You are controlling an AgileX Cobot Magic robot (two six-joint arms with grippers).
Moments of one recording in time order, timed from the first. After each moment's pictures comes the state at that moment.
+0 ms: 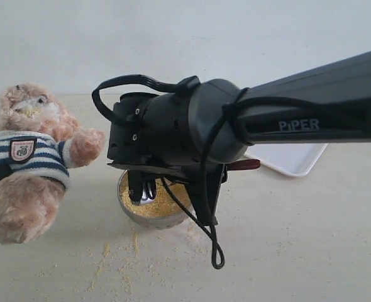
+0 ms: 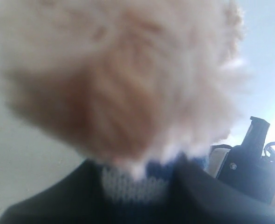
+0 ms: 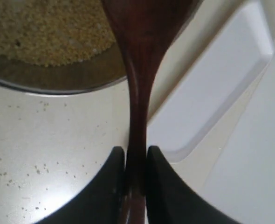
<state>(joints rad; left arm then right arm) 0.50 1.43 -0.30 -1.70 1.09 1.45 1.02 2.04 -1.44 -0.80 1.17 -0.18</state>
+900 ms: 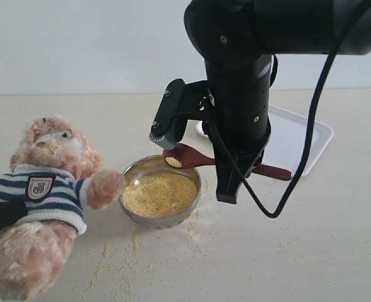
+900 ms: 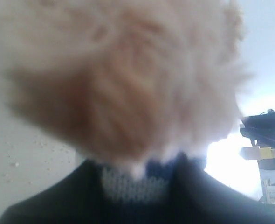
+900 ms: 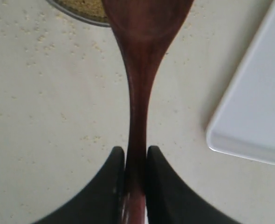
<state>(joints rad) 0.50 1.43 -0.21 -1.59 1.09 1.48 0.82 1.79 -1.44 -0.28 1.21 -0.41</state>
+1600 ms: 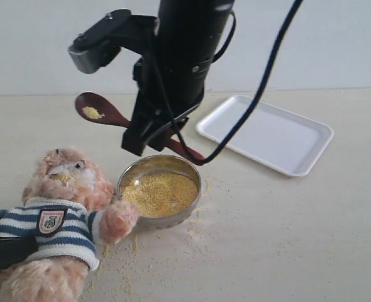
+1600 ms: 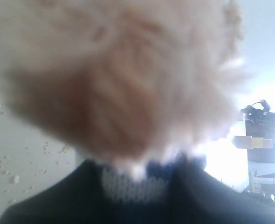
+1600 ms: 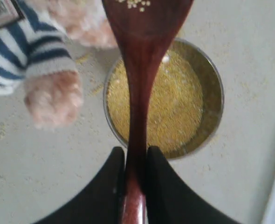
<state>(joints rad) 0.50 1.43 -0.08 -1.59 1.09 1.52 0.84 1.86 -1.76 0.09 1.22 -0.44</state>
